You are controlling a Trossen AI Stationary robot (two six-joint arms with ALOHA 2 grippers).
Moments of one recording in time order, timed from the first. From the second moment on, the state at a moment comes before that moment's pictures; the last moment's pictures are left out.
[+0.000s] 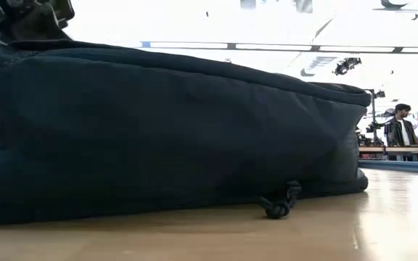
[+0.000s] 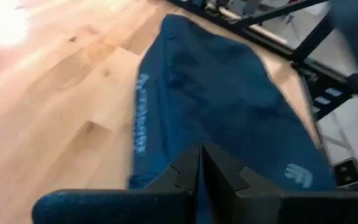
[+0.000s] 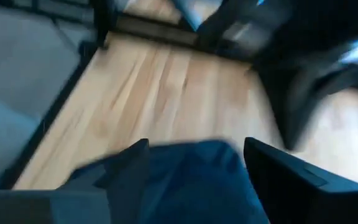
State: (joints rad) left arm -0.56 0.84 0.39 -0.05 -0.56 -0.69; right arm 0.29 2.13 2.00 -0.50 0.13 -0.03
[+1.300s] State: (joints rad) left arm -0.47 0.92 0.39 0.05 -0.83 -0.79; right arm 0.26 2.10 1.99 -0.20 0.22 0.22
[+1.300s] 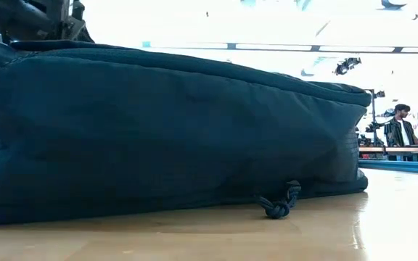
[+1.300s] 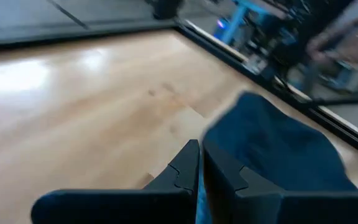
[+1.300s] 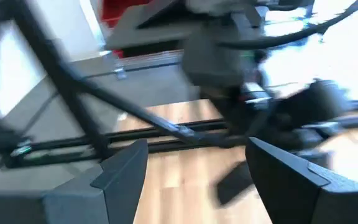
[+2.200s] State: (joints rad) left arm -0.47 0.92 0.39 0.05 -0.76 -0.79; right arm 0.28 2.10 1.99 -0.22 0.39 0.11
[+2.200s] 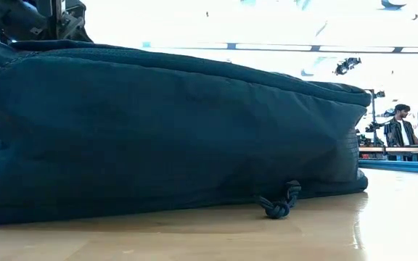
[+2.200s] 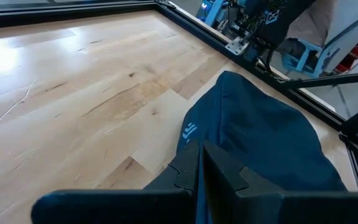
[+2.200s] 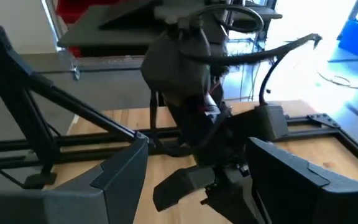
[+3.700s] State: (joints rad) left arm -0.28 0.84 0.46 -0.28 -0.82 -0.70; right arm 0.31 2.04 2.03 -0.65 0.04 -0.24
